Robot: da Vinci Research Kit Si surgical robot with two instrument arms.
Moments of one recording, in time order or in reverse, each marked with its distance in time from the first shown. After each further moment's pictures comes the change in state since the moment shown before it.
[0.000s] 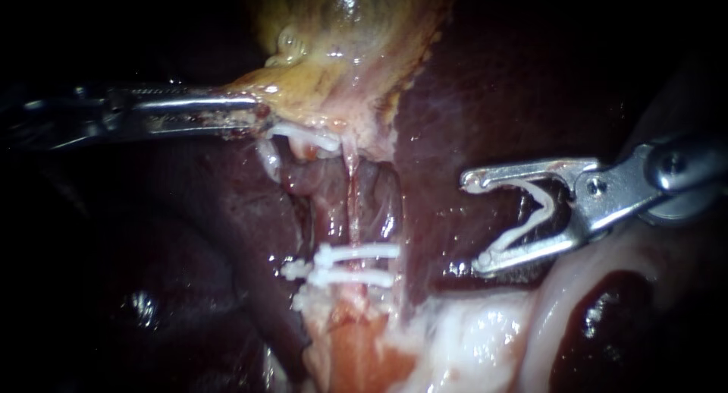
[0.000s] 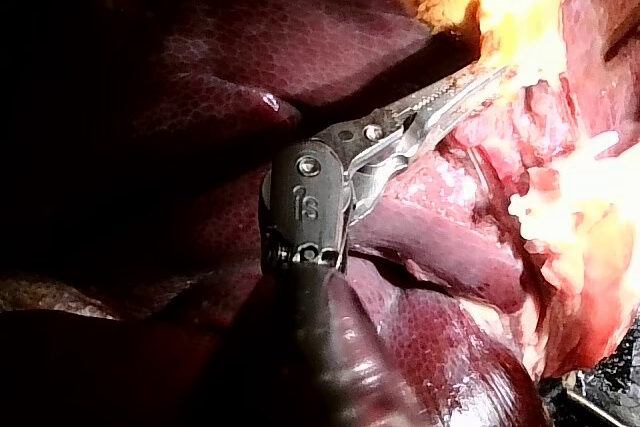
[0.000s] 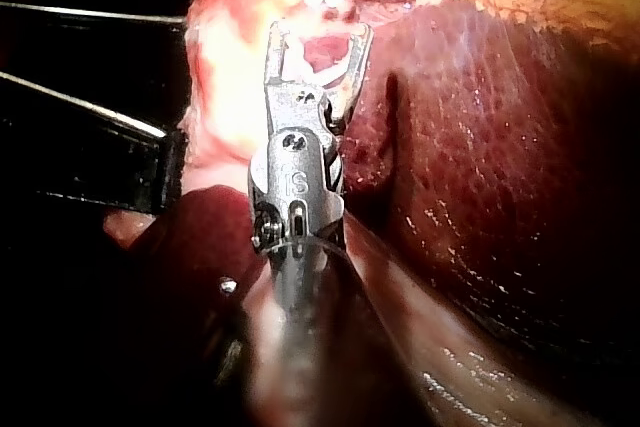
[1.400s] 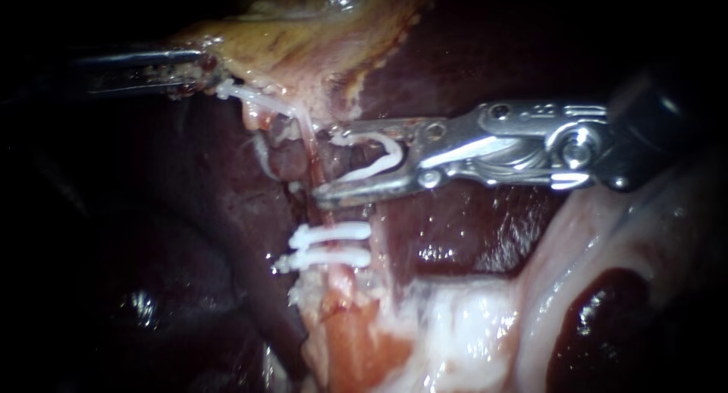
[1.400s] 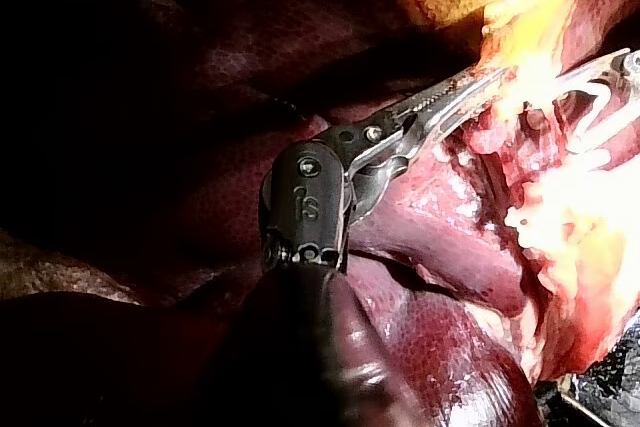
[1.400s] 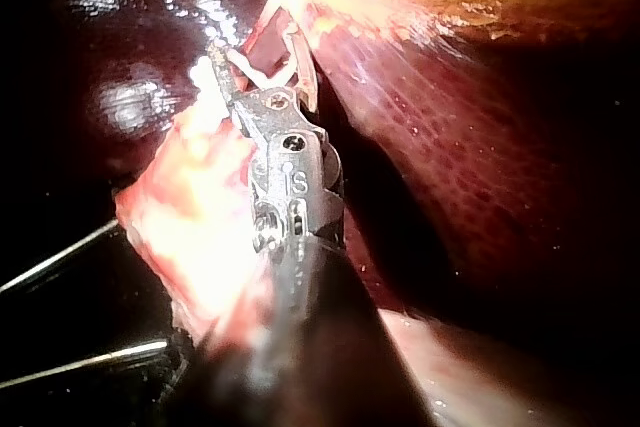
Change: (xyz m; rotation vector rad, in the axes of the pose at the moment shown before) right arm 0.002 0.008 0.015 -0.058 0.062 0.404; left arm 0.006 0.001 -0.005 0.004 0.035 -0.007
